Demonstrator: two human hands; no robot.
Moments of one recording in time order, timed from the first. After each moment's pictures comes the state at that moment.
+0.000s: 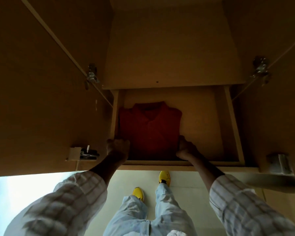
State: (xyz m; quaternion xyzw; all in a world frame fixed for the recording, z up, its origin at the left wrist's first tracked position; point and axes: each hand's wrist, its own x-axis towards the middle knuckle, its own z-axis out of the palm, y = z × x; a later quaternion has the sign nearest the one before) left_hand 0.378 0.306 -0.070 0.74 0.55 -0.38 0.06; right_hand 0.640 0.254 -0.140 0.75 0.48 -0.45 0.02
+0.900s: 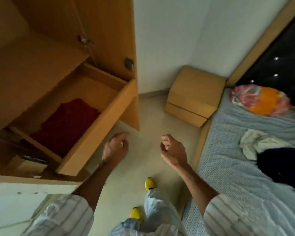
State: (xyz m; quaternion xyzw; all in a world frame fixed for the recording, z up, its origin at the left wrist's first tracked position) left_hand 0.355 0.094 -0.037 0.92 0.20 0.01 0.33; right_hand 0.419 -0.131 -0.050 0.93 0.07 -0.15 -0.33
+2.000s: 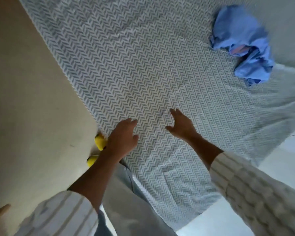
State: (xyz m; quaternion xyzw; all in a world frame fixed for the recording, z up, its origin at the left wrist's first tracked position) left_hand 0.227 -0.357 -0.424 0.80 -0.33 -0.47 0.15; right_hand 0.087 -0.563 -0.432 0.81 -0.40 -0.37 -0.21
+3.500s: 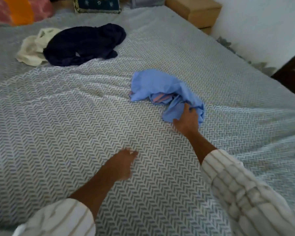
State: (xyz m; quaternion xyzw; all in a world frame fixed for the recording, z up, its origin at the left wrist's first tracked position) left_hand 0.024 -0.698 -0.508 0.80 -0.49 -0.34 -0.02; right_hand -0.074 -0.977 -0.491 0.85 -0.49 0.05 -0.18
